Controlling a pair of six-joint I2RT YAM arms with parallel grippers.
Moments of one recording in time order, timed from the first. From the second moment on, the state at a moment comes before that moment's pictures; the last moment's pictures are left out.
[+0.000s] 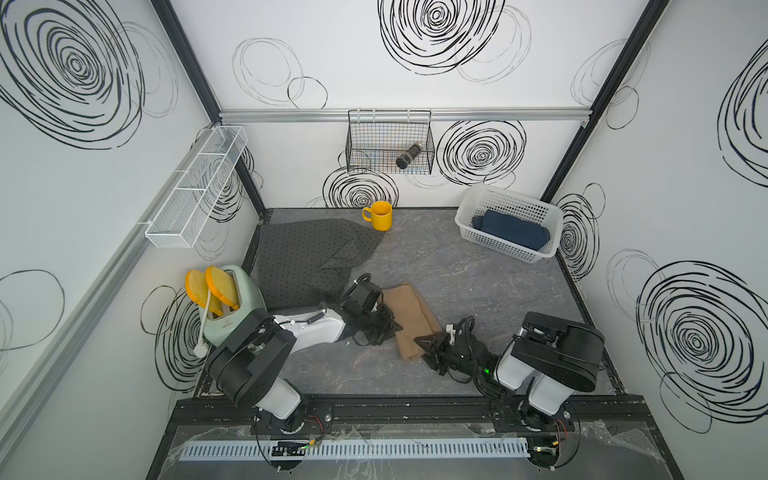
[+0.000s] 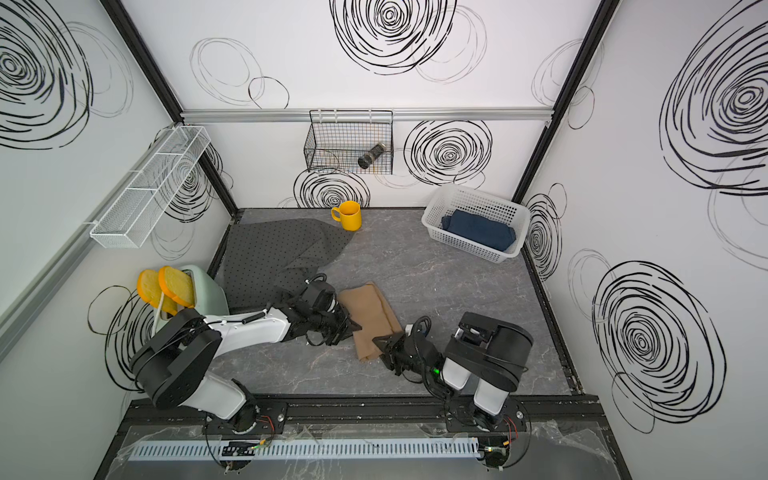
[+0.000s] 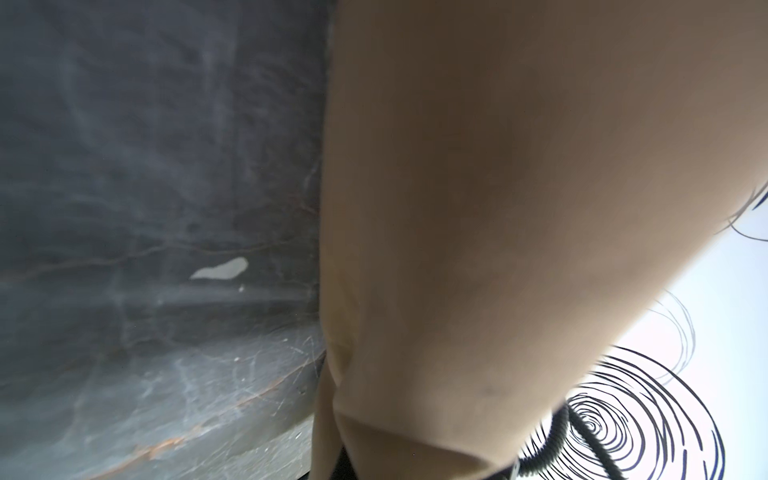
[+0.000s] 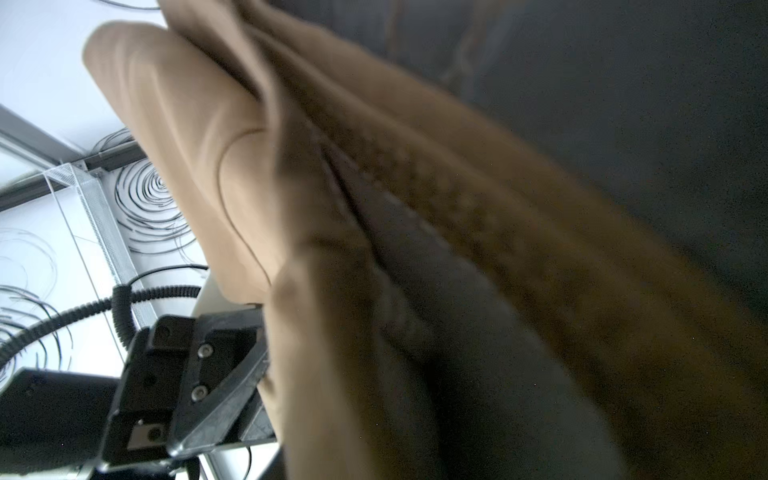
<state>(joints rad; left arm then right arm) -0.62 1.53 0.64 -0.02 0.52 -1.47 1.01 1.72 0.11 1.20 -0.01 1.90</state>
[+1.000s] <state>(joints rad) -0.32 1.44 0.98 -0.66 0.19 -0.64 0.21 1.21 0.97 -0.16 -0.18 0.95</state>
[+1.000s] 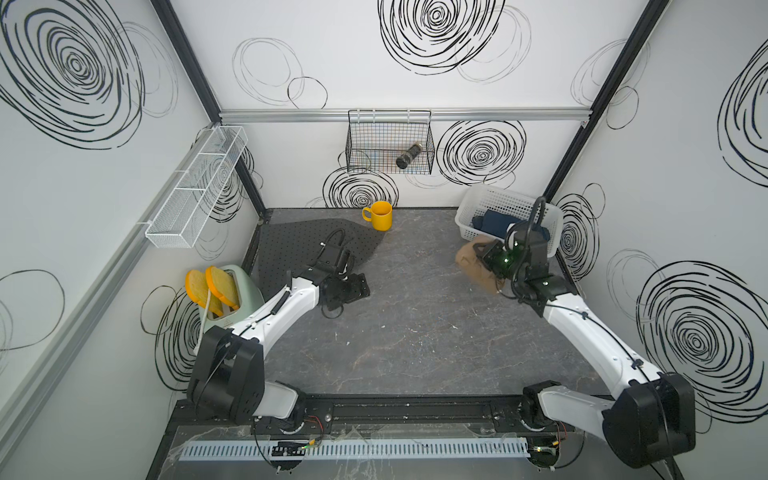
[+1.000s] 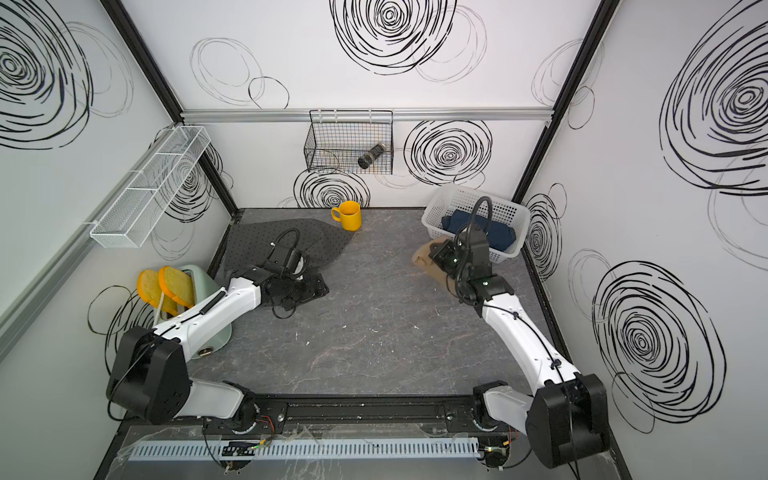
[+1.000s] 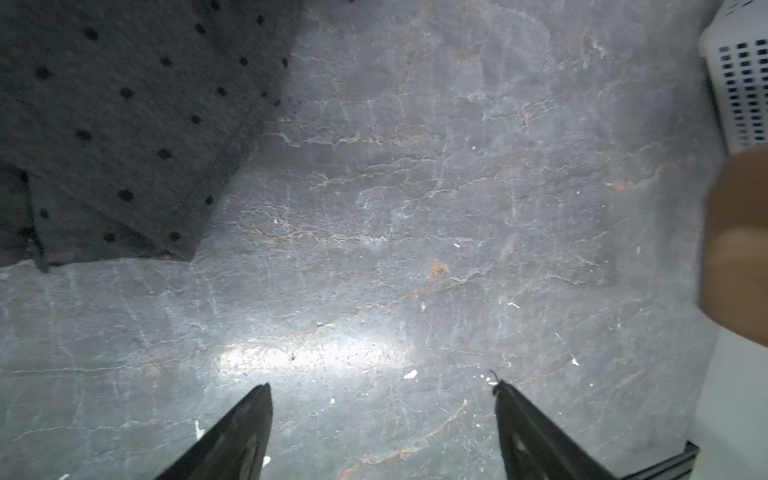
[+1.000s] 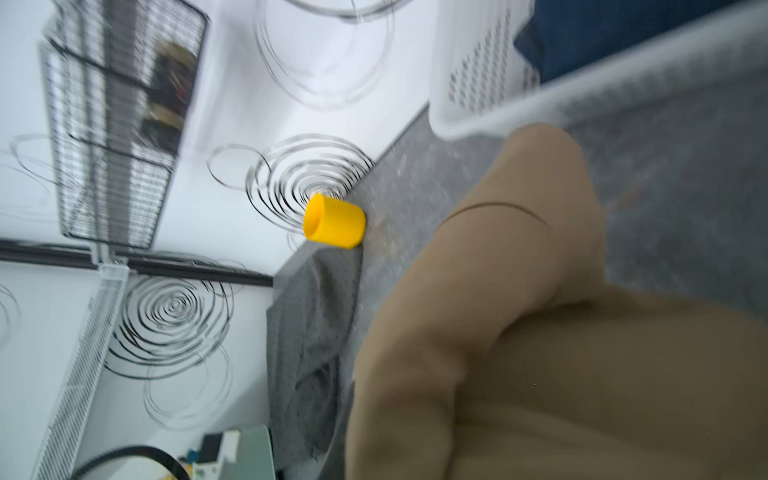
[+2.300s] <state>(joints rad) -0.38 1.48 0.89 -0.57 0.26 -0.58 -0.03 1.94 1.88 -0.26 0.53 1.06</state>
